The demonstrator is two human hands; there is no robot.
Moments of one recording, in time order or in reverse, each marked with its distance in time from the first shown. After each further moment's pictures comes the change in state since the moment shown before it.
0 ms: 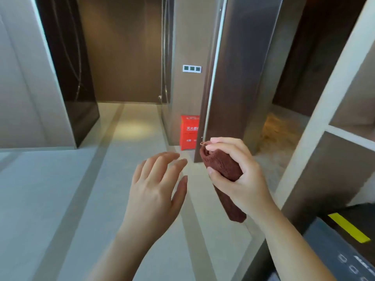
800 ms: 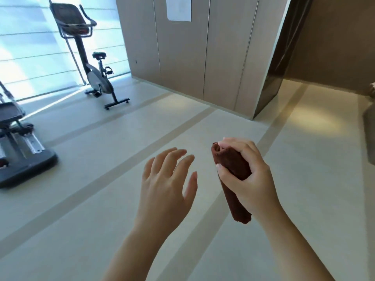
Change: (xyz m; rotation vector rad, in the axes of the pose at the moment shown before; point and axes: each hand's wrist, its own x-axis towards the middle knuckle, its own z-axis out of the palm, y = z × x) left_hand -0.247 -0.386 -0.353 0.661 -0.007 -0.704; right_hand 0.021 -0.275 0.571 0.637 -0.560 -0.092
